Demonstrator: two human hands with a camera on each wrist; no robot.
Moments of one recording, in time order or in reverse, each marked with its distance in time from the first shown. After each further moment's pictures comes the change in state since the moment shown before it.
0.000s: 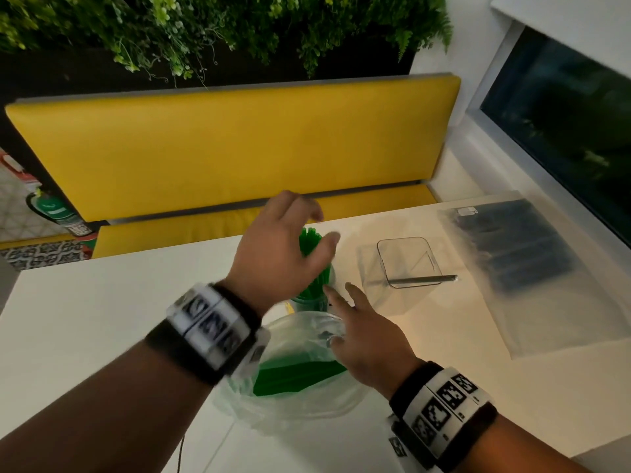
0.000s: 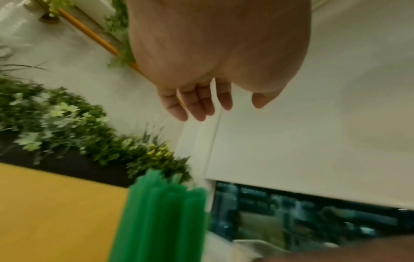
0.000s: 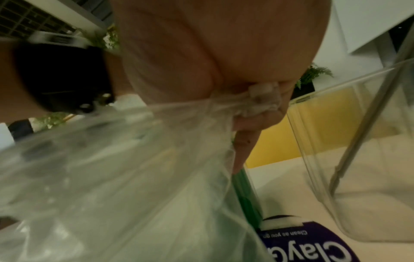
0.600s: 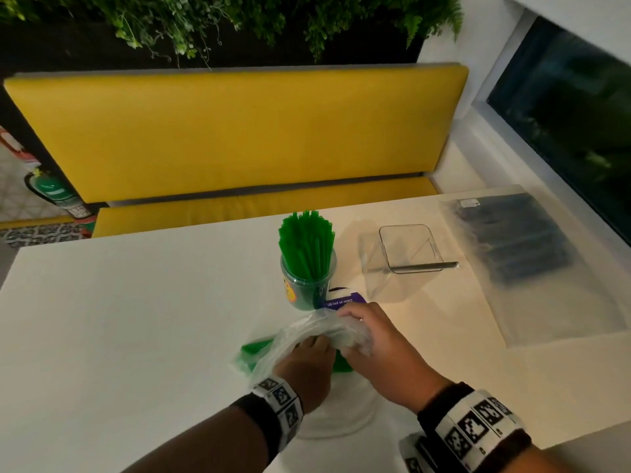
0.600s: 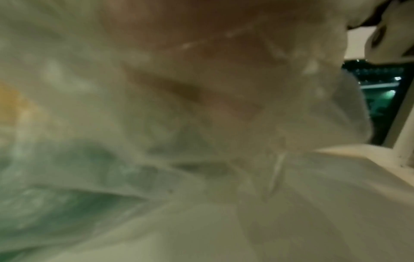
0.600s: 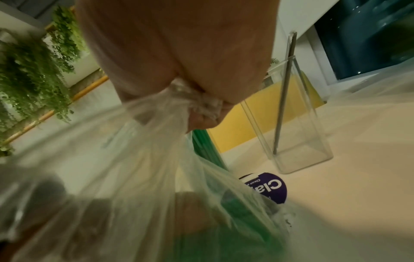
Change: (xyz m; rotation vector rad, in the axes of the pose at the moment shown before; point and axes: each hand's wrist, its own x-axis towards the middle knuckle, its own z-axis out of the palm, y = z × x) left_hand -0.178 -0.001 0.132 0.333 -0.902 -0.216; right_hand -0.041 0.026 0.017 0.539 0.070 -0.119
